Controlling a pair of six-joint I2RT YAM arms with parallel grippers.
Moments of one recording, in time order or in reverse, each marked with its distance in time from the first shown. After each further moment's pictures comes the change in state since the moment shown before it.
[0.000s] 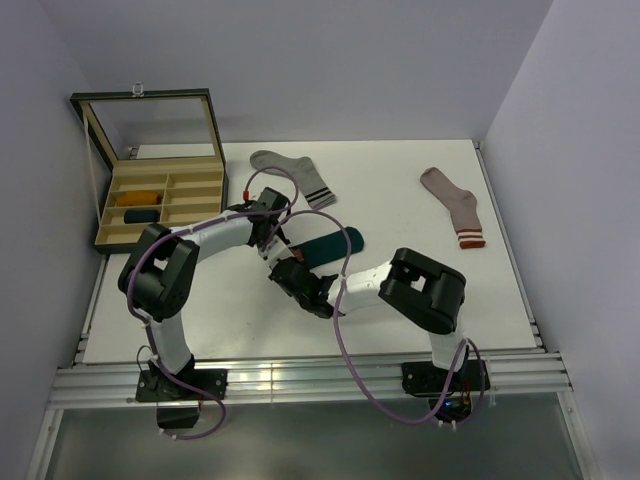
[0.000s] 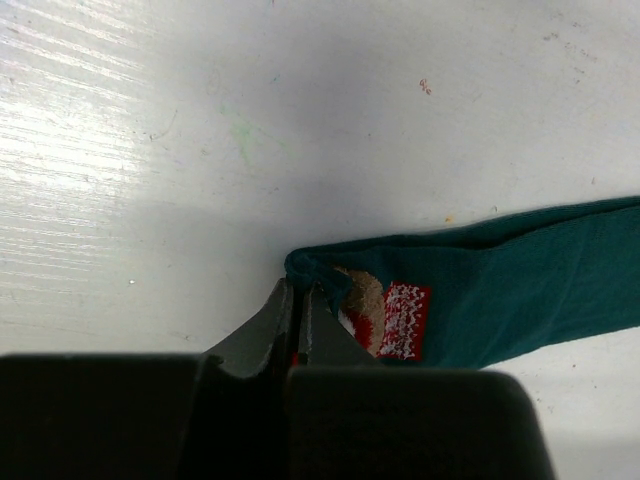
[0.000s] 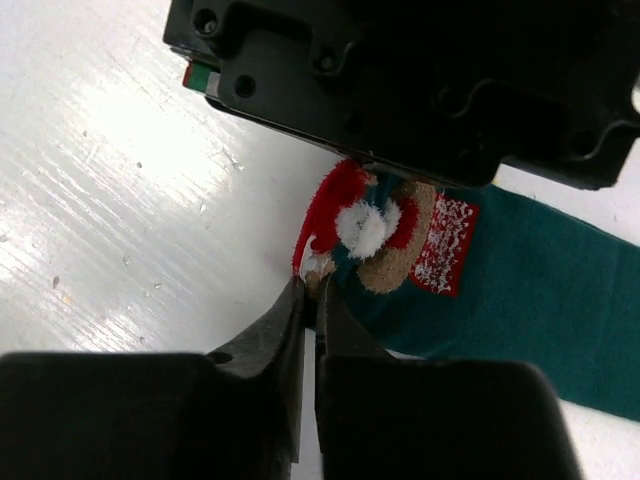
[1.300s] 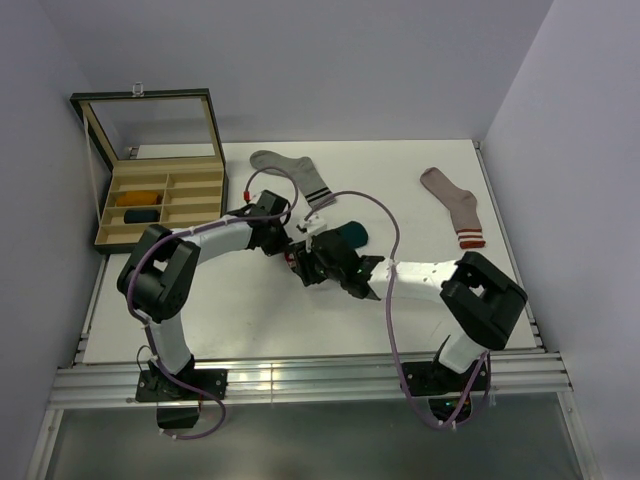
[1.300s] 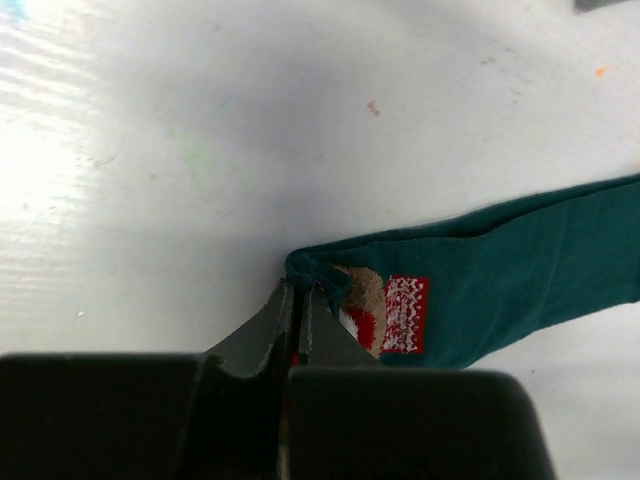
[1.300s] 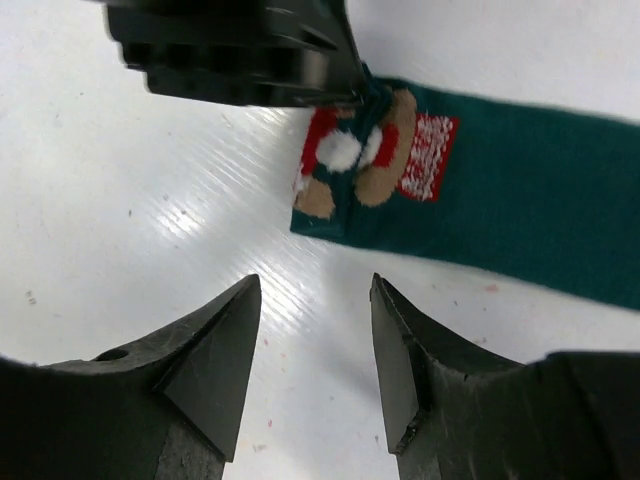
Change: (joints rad) left arm 0.002 -0.009 -0.065 0.168 0.022 -0.034; right arm -0.228 -0.326 -0.130 -0.198 -0.419 0.248
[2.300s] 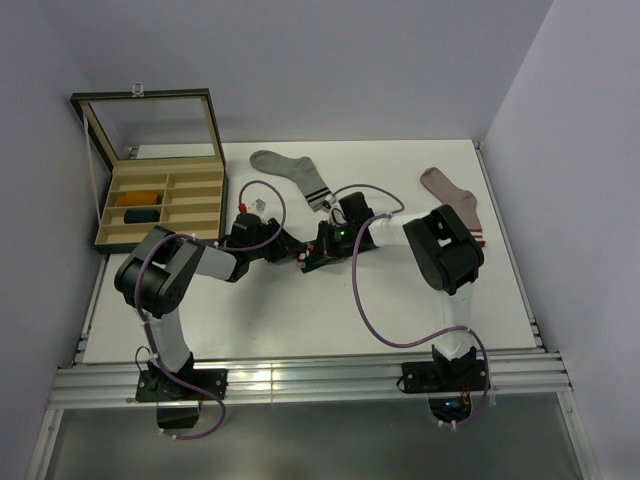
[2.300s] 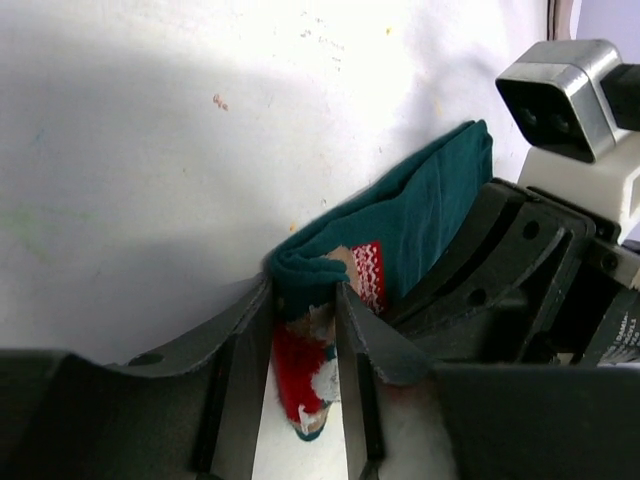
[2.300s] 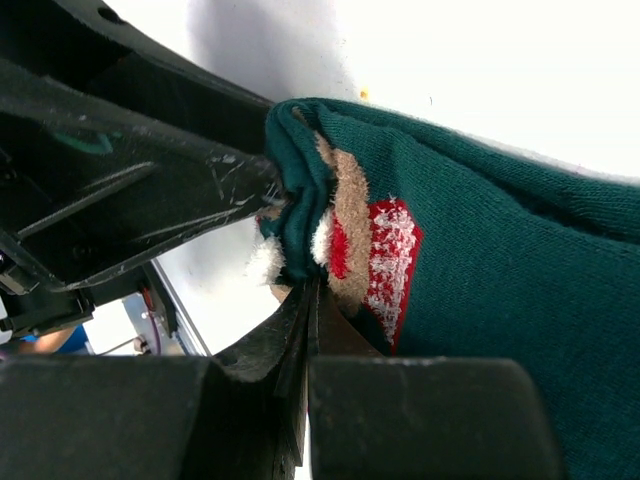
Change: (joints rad) left arm 0.086 0.014 -0.416 0.900 0.370 -0.024; right arm -0.377 0.433 0.287 -0.148 -0.802 0.265
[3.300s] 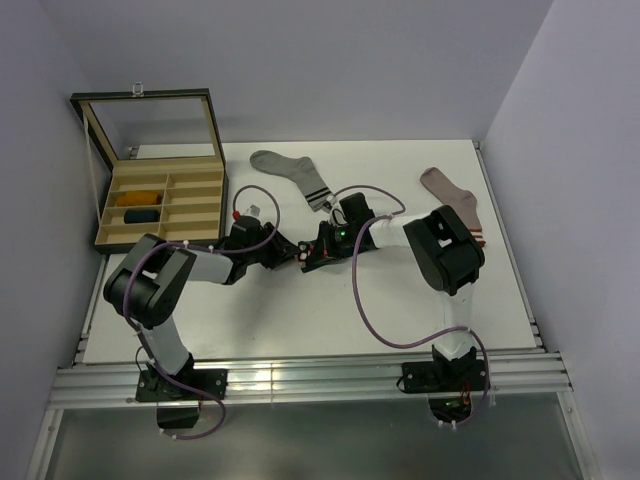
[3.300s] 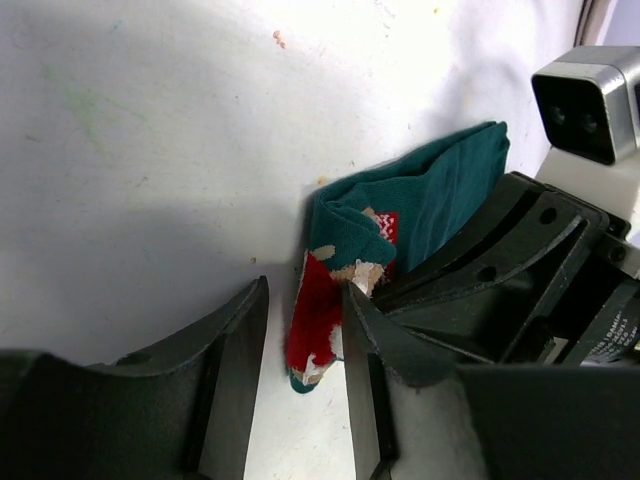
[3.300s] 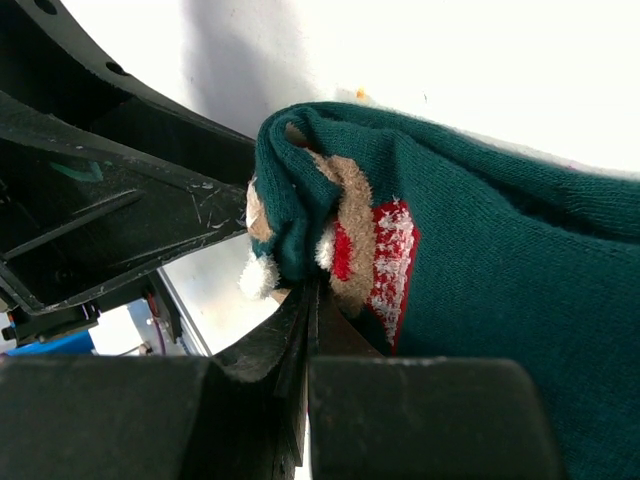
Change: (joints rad) left arm -0.018 -0.087 -0.016 -0.162 -0.054 -0.108; right arm 0.000 -0.006 -0.019 0.031 0.008 0.027
